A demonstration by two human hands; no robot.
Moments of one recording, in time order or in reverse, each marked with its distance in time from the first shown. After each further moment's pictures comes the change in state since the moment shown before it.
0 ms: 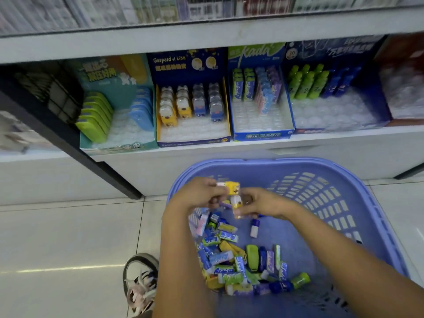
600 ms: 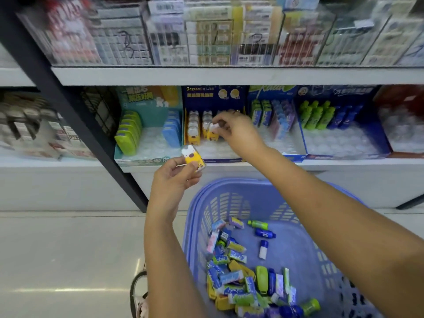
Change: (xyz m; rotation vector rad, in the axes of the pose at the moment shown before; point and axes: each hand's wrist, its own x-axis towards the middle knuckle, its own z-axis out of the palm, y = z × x) left_hand -0.060 0.015 -0.068 -0.595 0.464 0.454; right_hand 0.040 -0.208 -0.009 -0.685 0.728 -0.611
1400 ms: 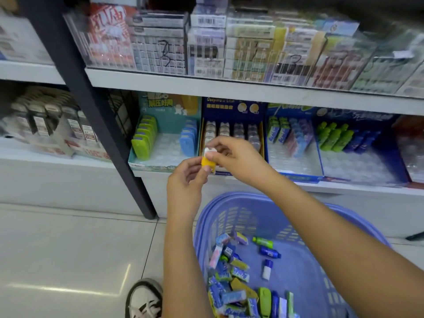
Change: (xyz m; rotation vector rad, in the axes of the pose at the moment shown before) left_hand 0.011 -0.003 0.005 0.118 0.138 0.255; right_hand -0.019 -0.047 0.007 0.310 -0.244 0.054
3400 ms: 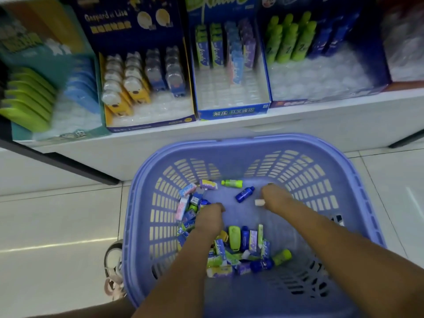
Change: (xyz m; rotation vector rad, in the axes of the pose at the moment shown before) left_hand -0.112 -0.231 0.093 1.235 -0.923 -0.400; right_hand -0.191 0.293 0.029 -0.547 -0.582 0.862
